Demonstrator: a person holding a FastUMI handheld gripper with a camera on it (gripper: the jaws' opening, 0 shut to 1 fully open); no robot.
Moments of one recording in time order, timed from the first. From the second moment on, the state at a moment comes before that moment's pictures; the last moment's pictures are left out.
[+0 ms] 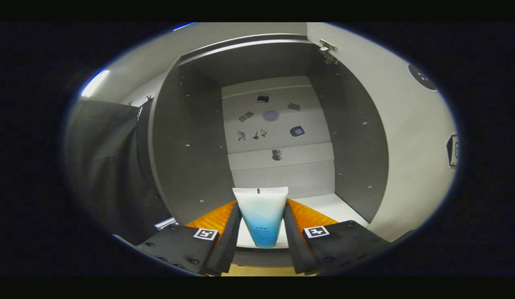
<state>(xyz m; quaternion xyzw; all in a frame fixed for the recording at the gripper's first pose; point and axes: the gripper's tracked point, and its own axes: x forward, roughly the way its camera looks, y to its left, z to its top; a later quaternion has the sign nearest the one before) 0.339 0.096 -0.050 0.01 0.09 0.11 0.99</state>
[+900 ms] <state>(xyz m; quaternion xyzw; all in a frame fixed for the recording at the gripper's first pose) 0.393 0.107 -0.125 -0.01 0.12 0.11 0.99</state>
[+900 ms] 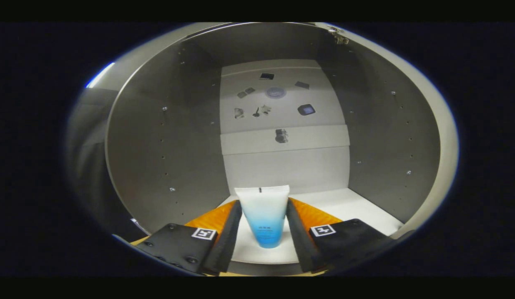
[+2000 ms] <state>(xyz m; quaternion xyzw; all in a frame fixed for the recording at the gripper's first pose) 0.143 0.137 0.023 -0.01 0.02 0.22 0.98</state>
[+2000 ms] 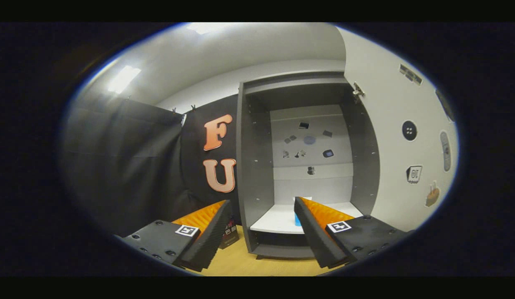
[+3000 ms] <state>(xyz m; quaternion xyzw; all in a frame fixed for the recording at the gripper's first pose) -0.045 -0.180 0.098 -0.07 -0.02 -0.09 0.99</state>
